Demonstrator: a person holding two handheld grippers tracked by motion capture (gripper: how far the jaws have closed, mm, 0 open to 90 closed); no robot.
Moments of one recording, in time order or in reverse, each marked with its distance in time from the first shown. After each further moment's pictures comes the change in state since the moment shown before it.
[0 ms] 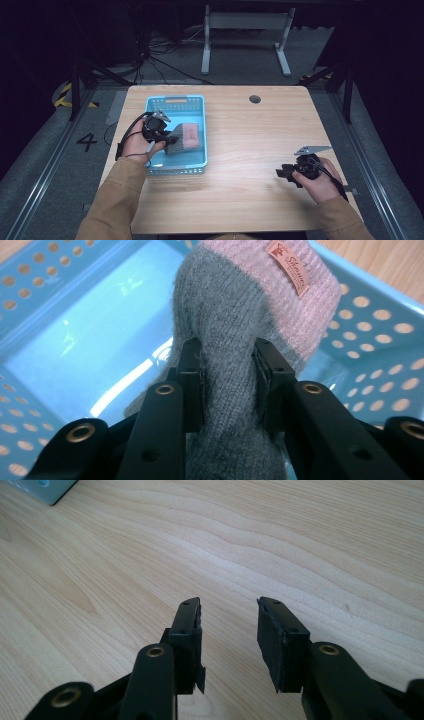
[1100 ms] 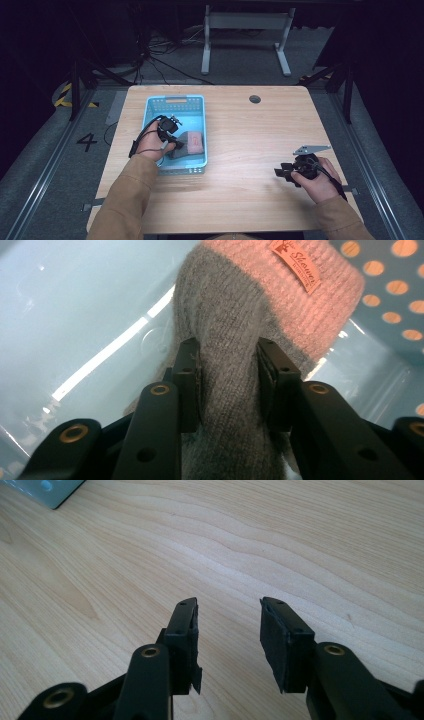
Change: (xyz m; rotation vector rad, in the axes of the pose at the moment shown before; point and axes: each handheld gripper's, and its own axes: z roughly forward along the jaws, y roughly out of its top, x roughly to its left) left arm 0.008 0.006 0.054 0.182 -0.009 -0.042; right arm 0.003 0.003 0.001 -0.013 -0.006 -0.017
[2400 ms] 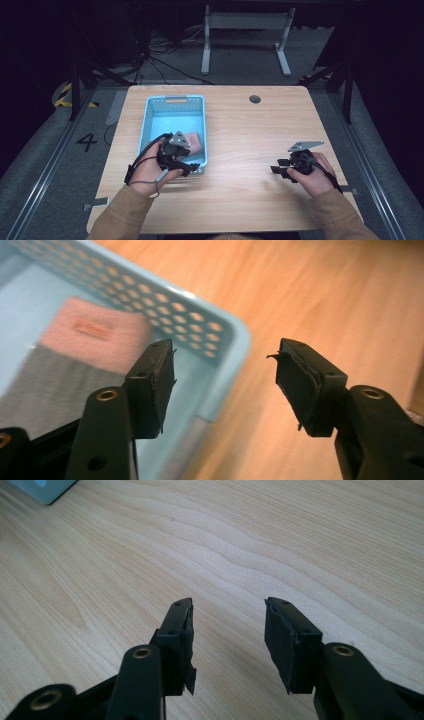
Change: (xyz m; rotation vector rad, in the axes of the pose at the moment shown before) left arm -0.111 -0.033 -0.065 -0.246 -0.121 0.158; right arm -0.004 0.011 0.014 0.011 0.011 -0.054
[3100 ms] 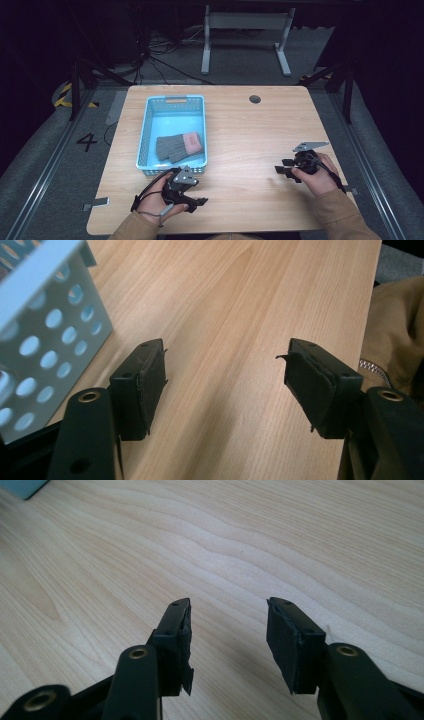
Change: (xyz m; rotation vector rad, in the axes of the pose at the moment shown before) left arm -0.041 -0.061 0.040 -0.029 -0.110 0.047; right arm -0.017 -0.010 0.000 -0.004 -0.002 0.025
